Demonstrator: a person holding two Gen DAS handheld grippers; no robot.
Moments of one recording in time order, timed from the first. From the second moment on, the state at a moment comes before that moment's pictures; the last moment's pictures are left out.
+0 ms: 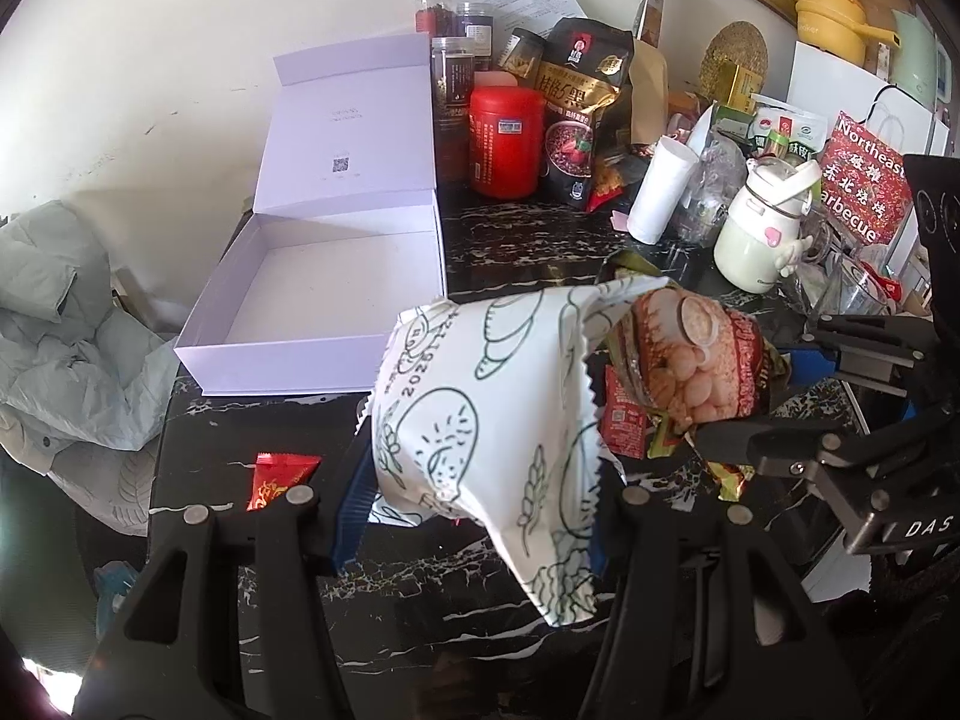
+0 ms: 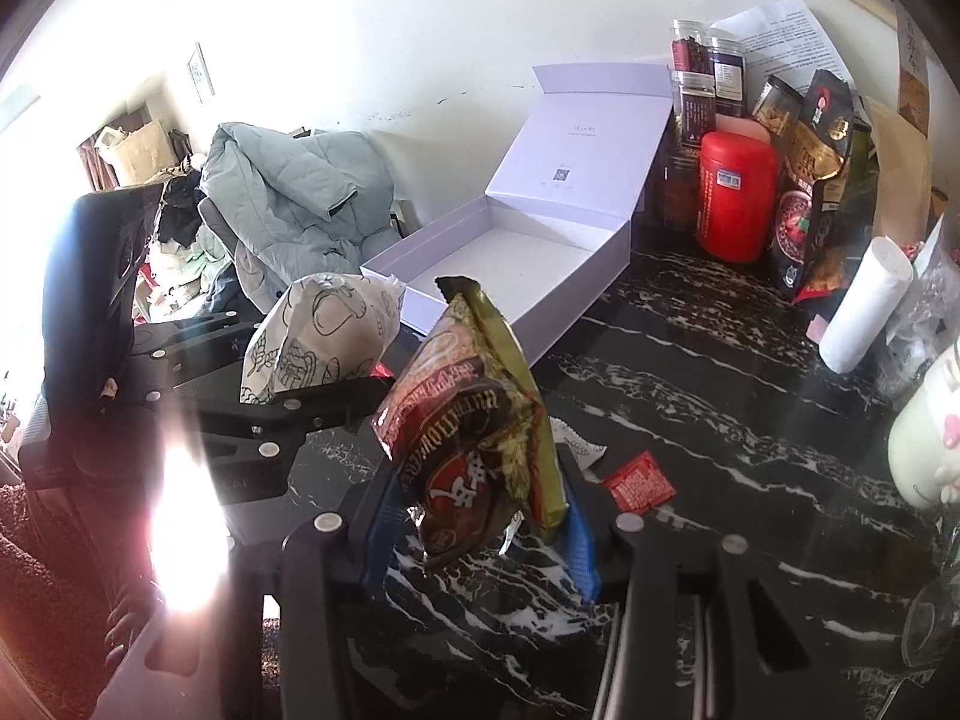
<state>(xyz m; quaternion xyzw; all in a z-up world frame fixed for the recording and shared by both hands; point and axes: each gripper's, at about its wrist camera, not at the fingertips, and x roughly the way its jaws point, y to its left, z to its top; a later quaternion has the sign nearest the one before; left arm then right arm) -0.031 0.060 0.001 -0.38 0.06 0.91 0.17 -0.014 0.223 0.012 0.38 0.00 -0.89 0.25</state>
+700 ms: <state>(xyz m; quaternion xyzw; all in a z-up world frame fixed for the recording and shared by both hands) -0.091 0.036 0.014 -0.37 0.06 0.92 0.14 -0.088 0.202 0.026 0.37 0.02 -0.89 0.27</state>
